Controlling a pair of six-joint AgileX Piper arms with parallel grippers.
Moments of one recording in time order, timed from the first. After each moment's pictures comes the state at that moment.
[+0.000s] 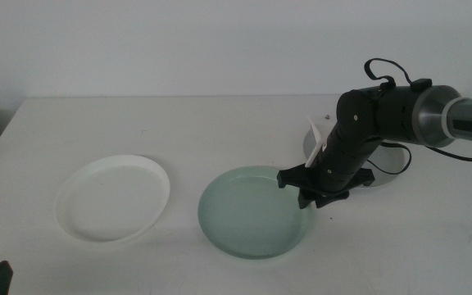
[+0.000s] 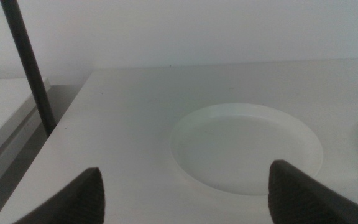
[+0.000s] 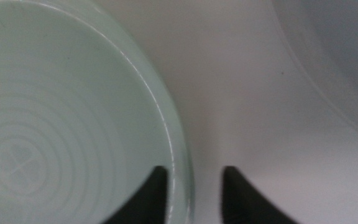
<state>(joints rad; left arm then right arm) 0.01 -0.01 0.03 -0.03 0.20 0.02 0.45 2.00 -1.37 0.15 0.74 0.26</state>
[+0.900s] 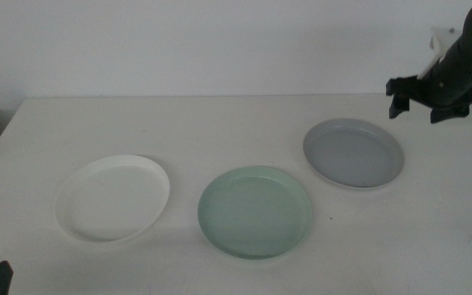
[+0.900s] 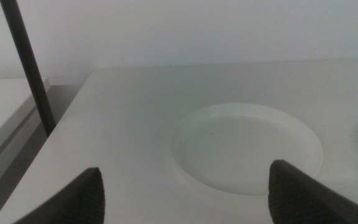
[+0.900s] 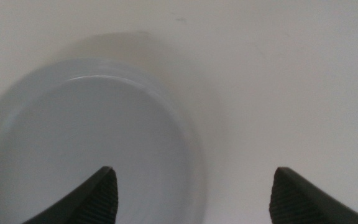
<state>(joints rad) 0.01 -0.01 0.03 -0.03 0.20 0.02 0.04 2.00 -1.65 0.05 0.82 0.17</state>
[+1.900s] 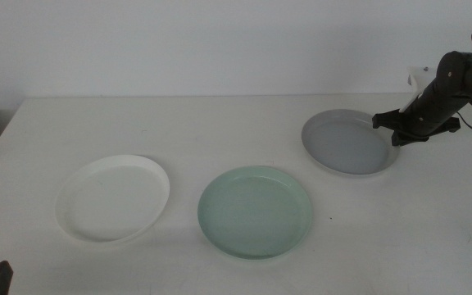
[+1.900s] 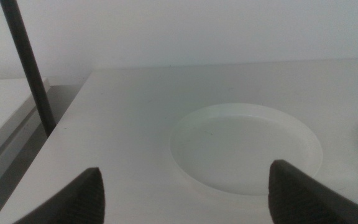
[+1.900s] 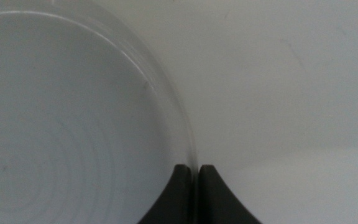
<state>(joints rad) 0.01 -0.01 0.03 -0.03 0.20 0.02 0.02 2.20 -1.66 0.09 0.66 0.04</state>
